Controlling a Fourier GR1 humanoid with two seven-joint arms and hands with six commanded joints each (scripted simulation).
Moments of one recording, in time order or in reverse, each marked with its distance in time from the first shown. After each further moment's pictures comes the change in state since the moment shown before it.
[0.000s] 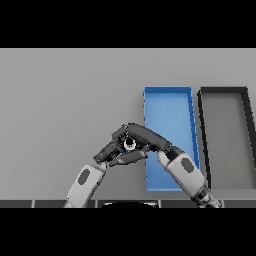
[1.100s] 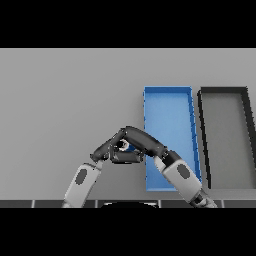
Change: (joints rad) left arm -0.003 0.018 0.042 -0.023 -0.139 -0.059 0.056; right arm 0.039 0.037 0.041 -0.034 0.143 -0.025 -0.025
